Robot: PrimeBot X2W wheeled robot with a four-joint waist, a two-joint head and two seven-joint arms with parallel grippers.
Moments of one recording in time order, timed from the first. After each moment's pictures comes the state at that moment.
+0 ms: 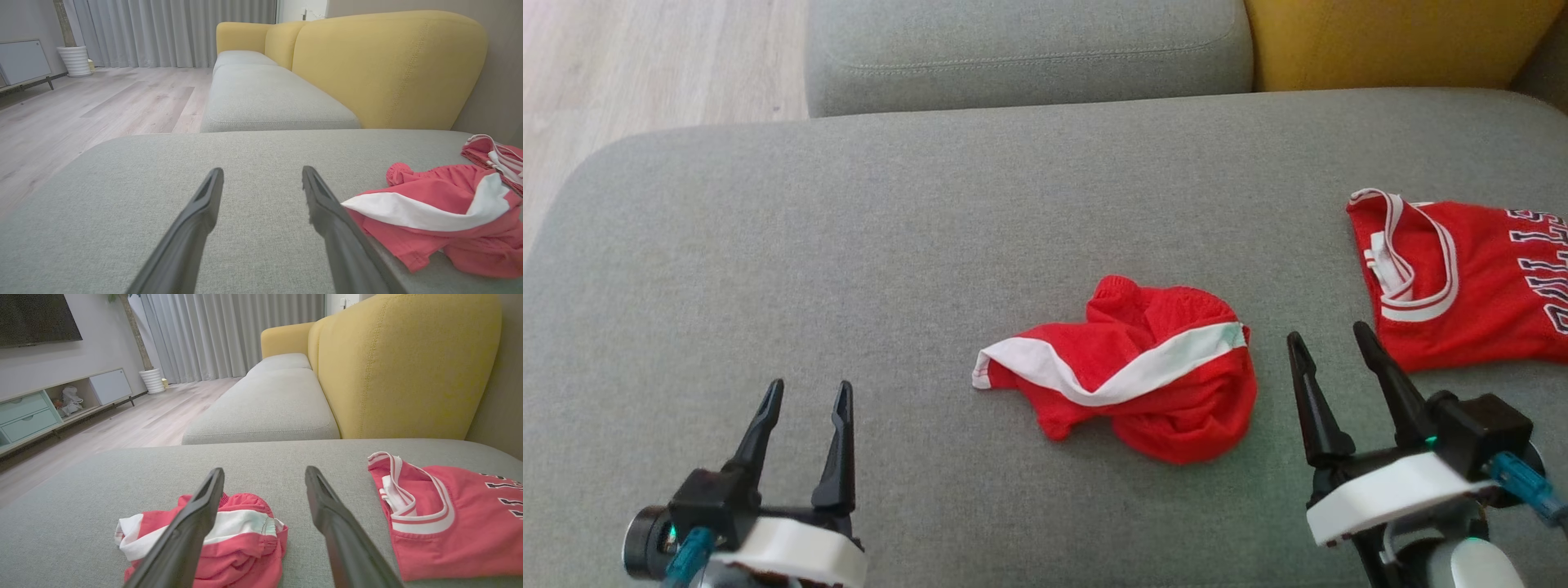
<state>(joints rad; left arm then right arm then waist) 0.12 0.18 -0.23 0.01 -0.22 0.10 -0.23 0.10 -0.05 0.08 -0.11 0.17 0.12 0.06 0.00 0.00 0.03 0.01</state>
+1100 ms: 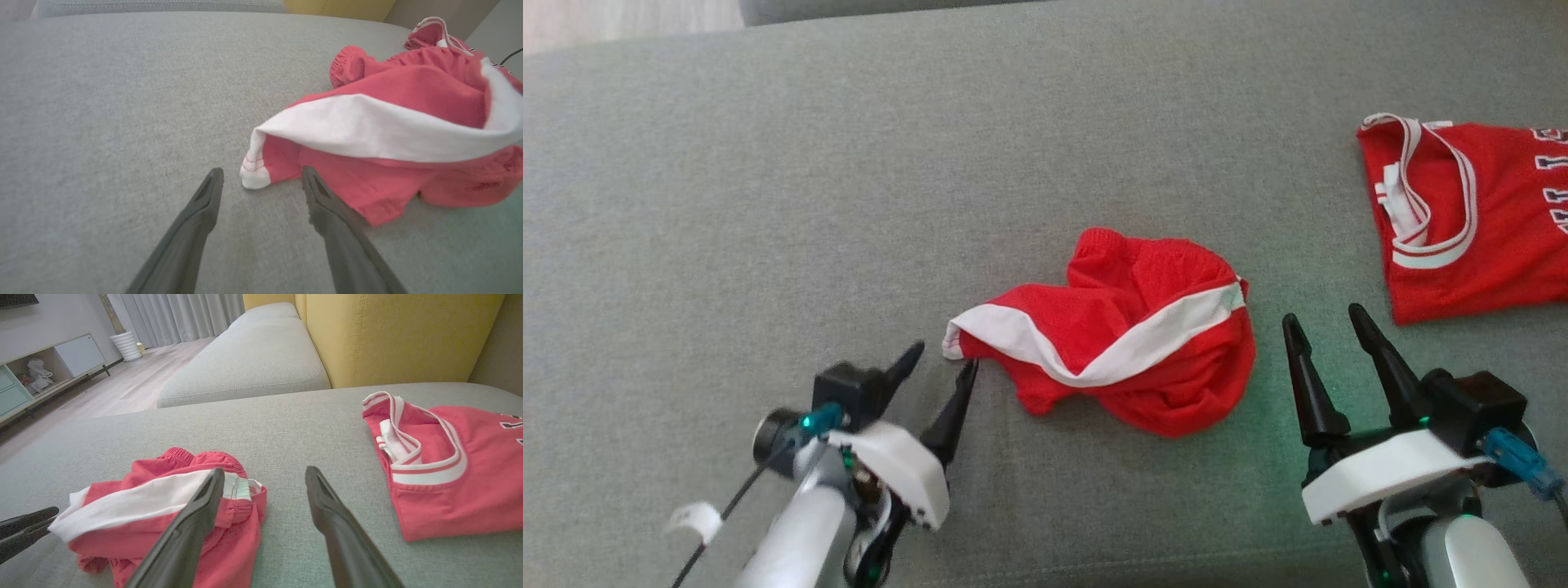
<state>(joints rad) -0.20 0.12 -0.43 0.41 -0.28 -0.10 -0.11 0.04 -0.05 0.08 -0.07 0.18 0.12 0.07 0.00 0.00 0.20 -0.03</state>
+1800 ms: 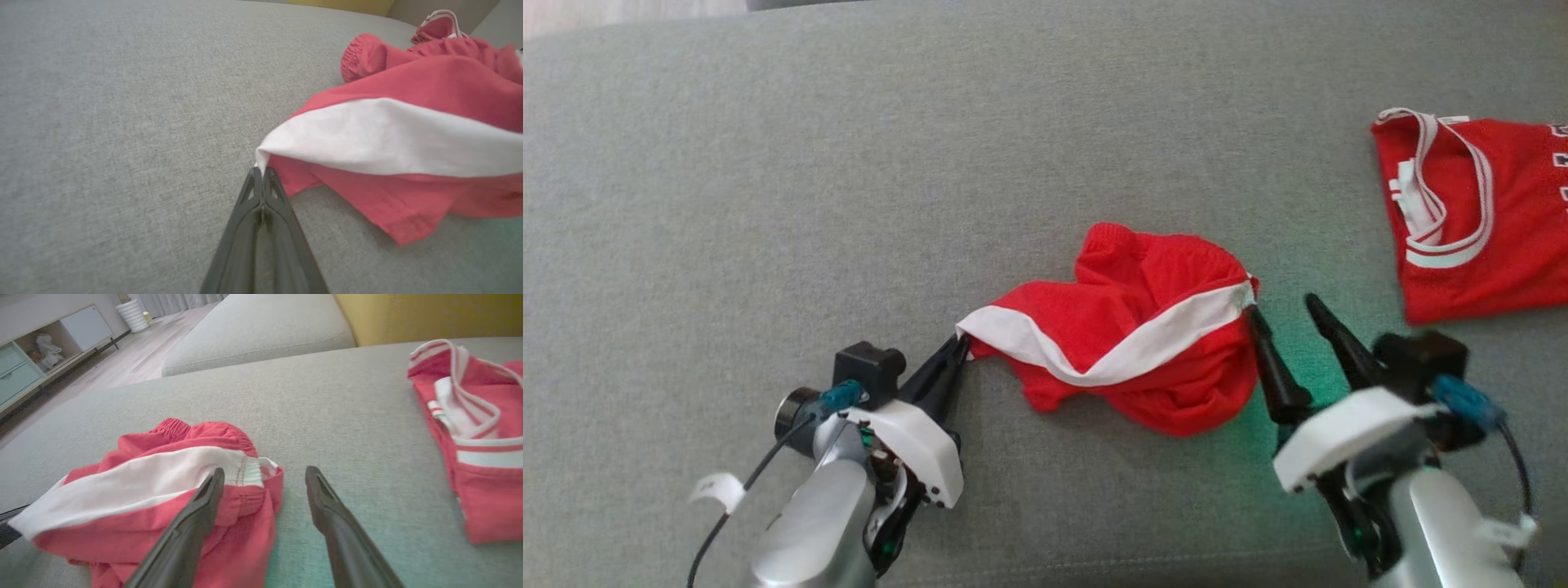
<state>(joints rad) -0.36 0.09 -0.52 0.65 -0.34 -0.12 -0.22 -0.08 -0.07 0.14 0.12 0.23 0.12 0.09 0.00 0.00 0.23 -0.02</state>
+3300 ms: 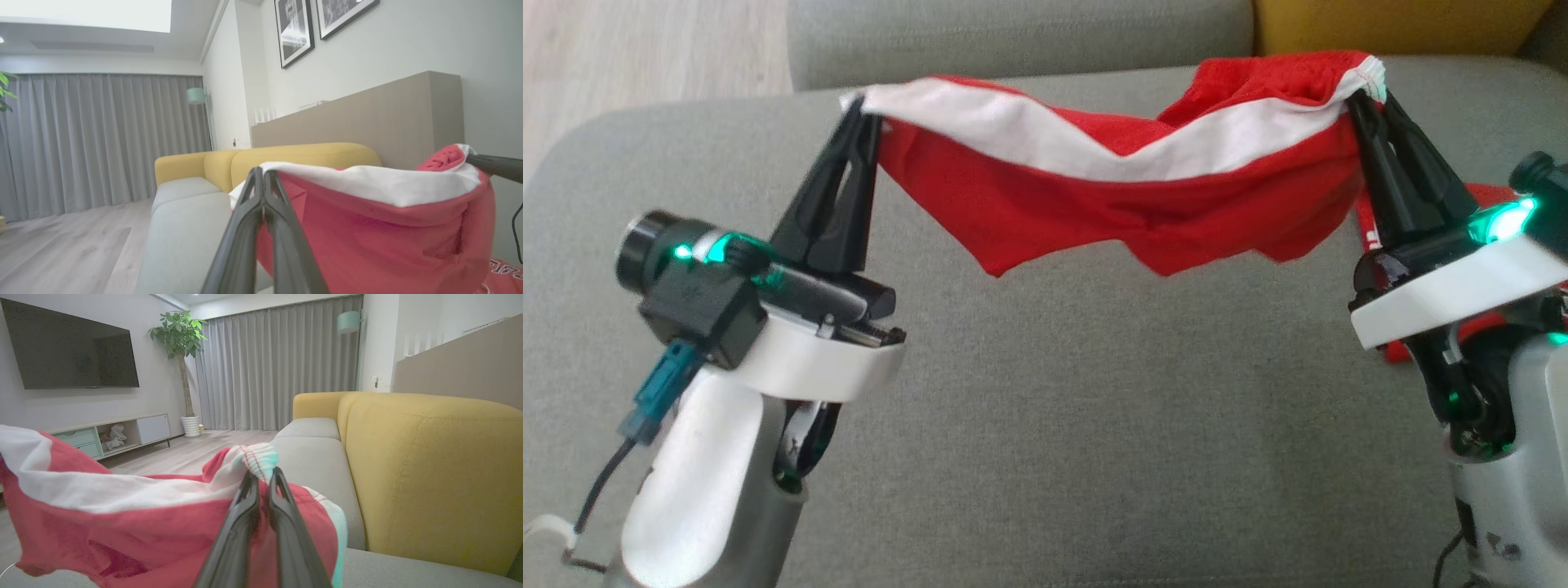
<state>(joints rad) -0.35 0.21 -0.34 -0.08 -0.20 -0.03 -0.26 -0.33 -0.21 0.14 -0.17 0.35 0.12 0.23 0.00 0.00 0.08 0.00</state>
